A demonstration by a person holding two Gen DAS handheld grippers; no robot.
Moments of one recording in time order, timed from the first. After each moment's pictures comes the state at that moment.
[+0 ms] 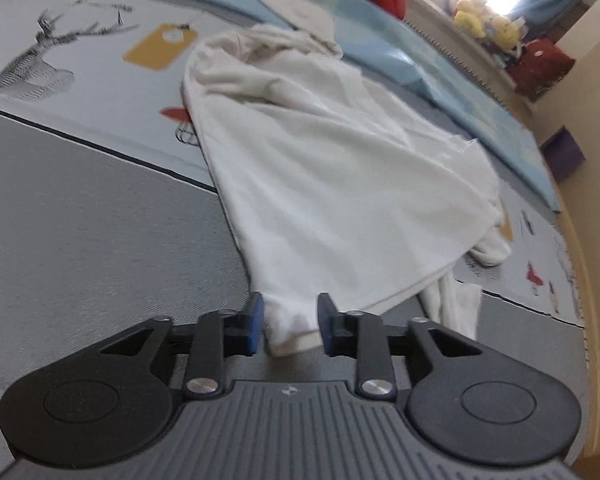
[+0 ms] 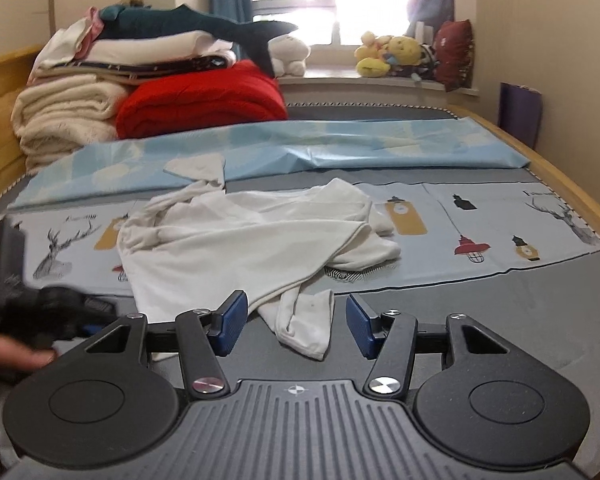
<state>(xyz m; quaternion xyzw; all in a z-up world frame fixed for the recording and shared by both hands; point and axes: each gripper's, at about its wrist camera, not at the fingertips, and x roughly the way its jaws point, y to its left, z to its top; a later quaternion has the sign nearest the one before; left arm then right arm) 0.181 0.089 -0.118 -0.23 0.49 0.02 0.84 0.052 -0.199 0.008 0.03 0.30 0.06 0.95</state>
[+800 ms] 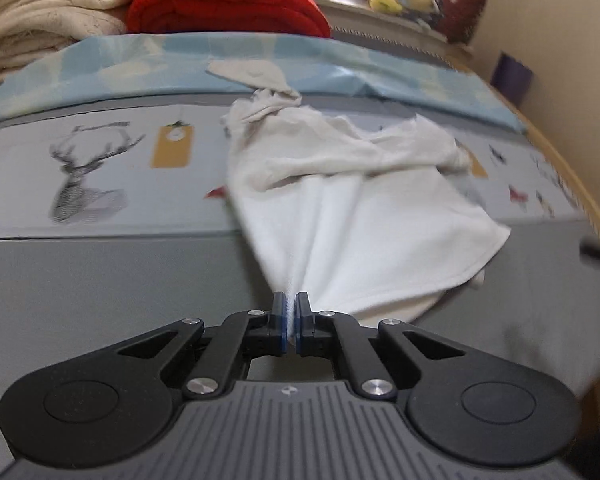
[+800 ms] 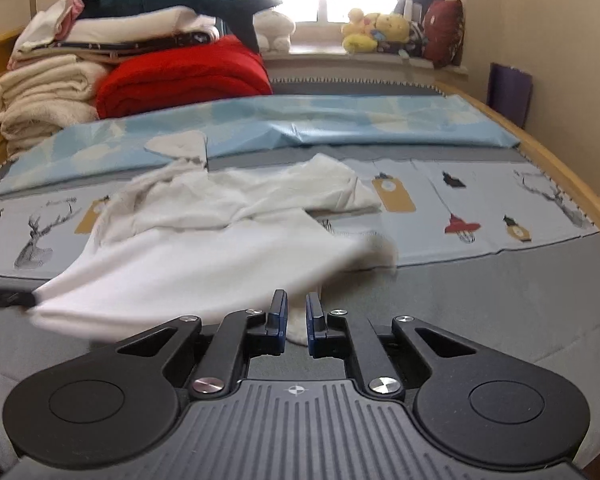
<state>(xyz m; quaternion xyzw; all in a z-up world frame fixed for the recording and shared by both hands) 0.080 0.146 -0.008 -0.02 0.46 -0.04 0.89 0.063 -0.196 0.001 0.02 0.32 0.03 0.95</state>
